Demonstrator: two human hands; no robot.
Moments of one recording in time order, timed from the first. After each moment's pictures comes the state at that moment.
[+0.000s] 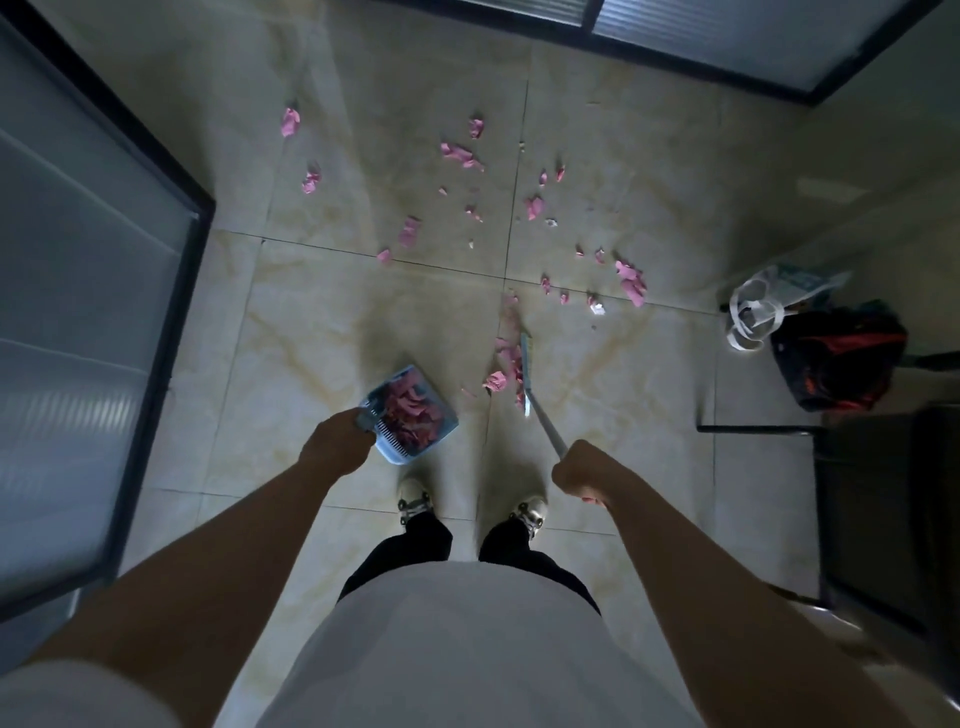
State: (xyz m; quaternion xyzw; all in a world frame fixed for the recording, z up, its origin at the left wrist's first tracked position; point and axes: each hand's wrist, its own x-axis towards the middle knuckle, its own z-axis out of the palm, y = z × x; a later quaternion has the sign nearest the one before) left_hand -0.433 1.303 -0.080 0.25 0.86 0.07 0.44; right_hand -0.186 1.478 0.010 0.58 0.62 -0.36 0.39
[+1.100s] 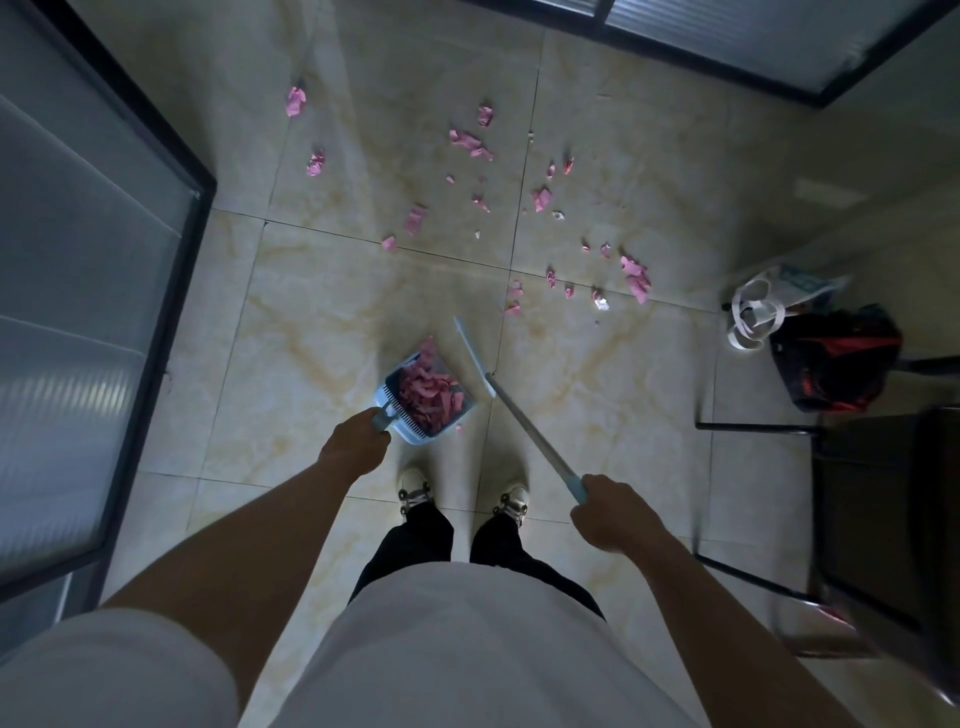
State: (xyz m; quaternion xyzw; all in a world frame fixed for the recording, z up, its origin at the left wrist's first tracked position) left_hand -0.429 1.285 -0.117 0.27 0.85 0.06 0.45; right_hand -0.160 1.430 0.026 0.52 0.70 -0.28 0.40
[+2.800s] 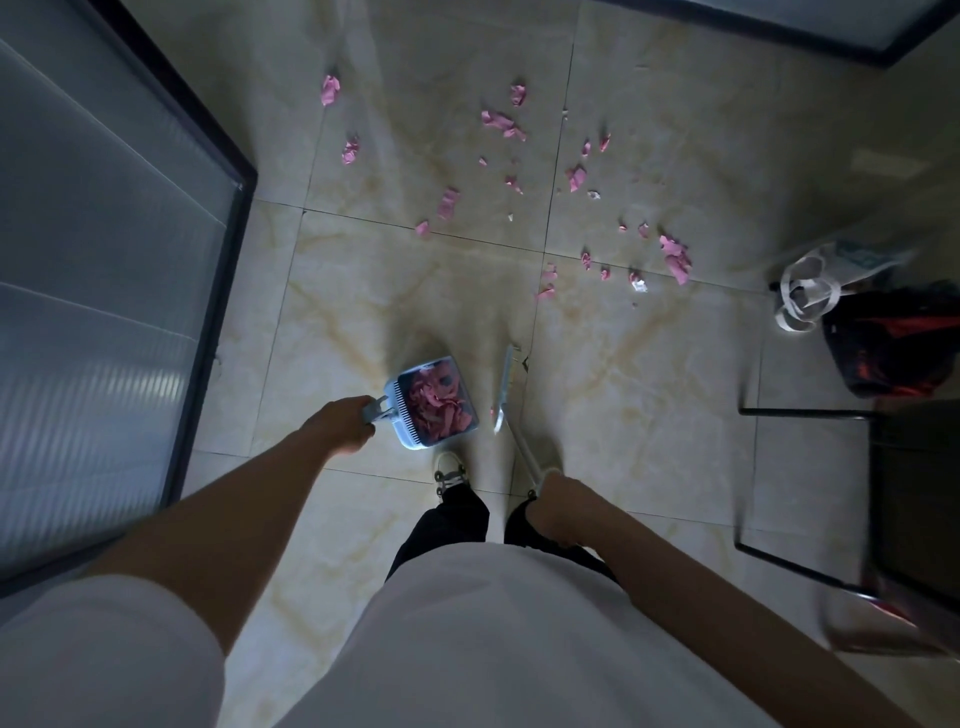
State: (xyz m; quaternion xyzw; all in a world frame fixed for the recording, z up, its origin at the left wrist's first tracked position) left_hand -0.487 1.235 -0.102 0.34 0.82 -0.03 0.45; right_hand -0.224 1.370 0.014 0.46 0.65 -0.38 0.47
